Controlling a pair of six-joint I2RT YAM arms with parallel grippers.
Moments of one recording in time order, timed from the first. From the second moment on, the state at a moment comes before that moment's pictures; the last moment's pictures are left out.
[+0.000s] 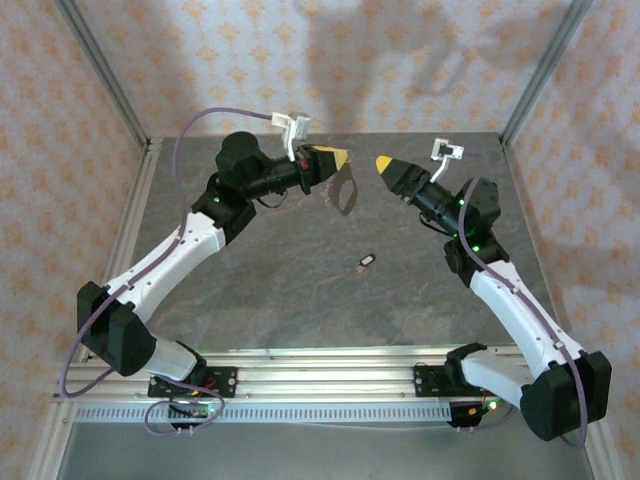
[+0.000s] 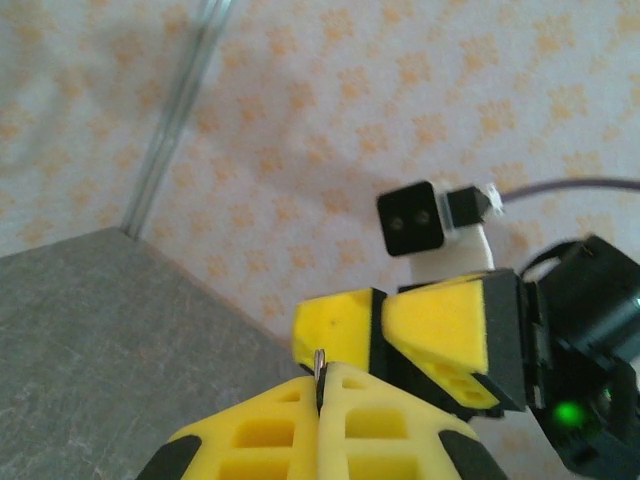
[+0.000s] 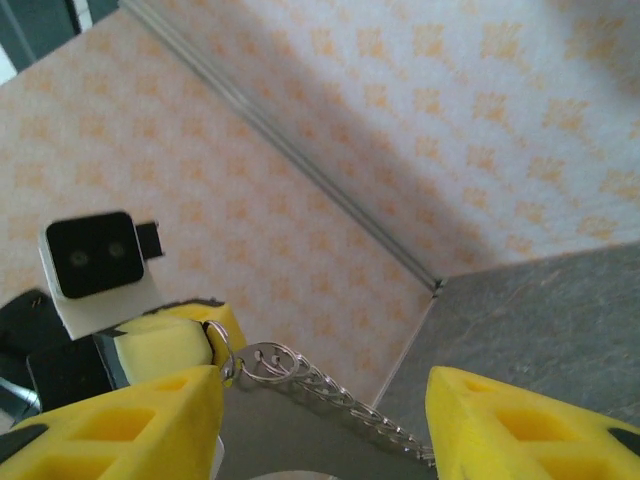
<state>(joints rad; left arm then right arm) -0.49 1.45 1.34 0.15 0.65 -0.51 0.30 1.07 0.88 0.36 -0.55 0.89</state>
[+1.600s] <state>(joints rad) -0.49 1.42 1.22 0.18 0.51 -0.64 0.37 1.16 0.83 0.56 -0.61 0.97</state>
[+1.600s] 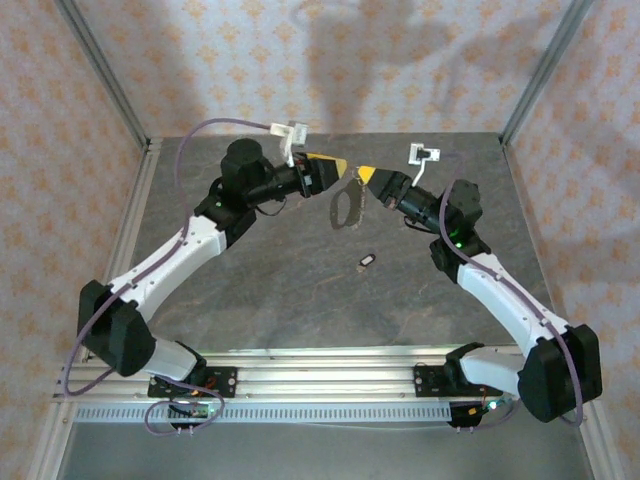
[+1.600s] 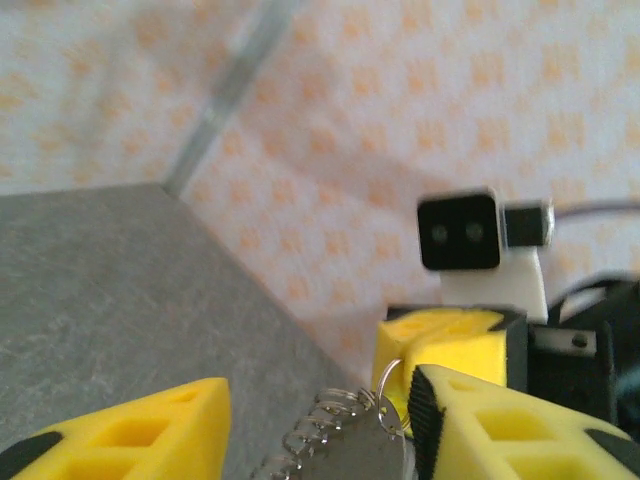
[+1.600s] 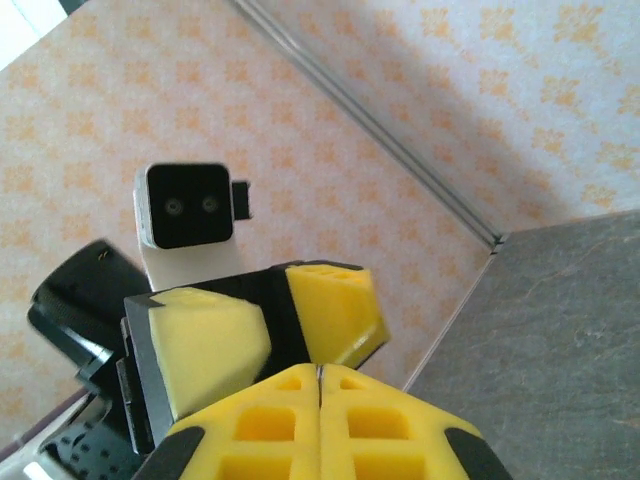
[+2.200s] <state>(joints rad) -0.58 1.40 1.08 0.50 0.25 -0.89 0.45 1.27 0.80 0.85 -0.43 1.12</state>
